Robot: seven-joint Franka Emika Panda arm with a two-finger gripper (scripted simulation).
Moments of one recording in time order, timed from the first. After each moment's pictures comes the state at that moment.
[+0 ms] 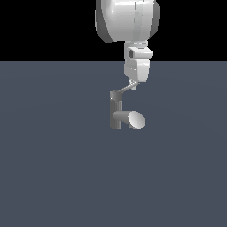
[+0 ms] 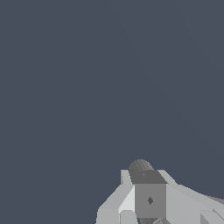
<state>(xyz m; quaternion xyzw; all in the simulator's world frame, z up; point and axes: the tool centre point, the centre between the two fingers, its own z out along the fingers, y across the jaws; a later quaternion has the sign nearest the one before) 0.101 -0.085 0.181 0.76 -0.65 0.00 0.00</state>
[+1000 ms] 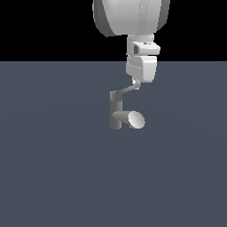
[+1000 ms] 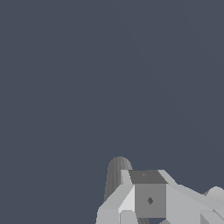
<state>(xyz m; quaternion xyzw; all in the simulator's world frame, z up) 0.054 -0.089 0.193 0.76 -0.64 0.01 -0.01</state>
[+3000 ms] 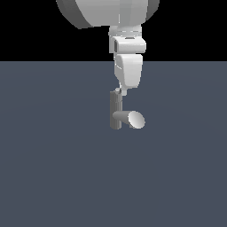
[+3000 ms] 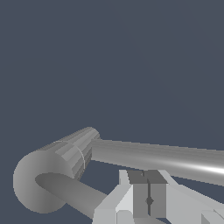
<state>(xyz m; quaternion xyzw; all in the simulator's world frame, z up) -0.029 -0.032 0.196 0.75 -0.66 0.02 -0.01</state>
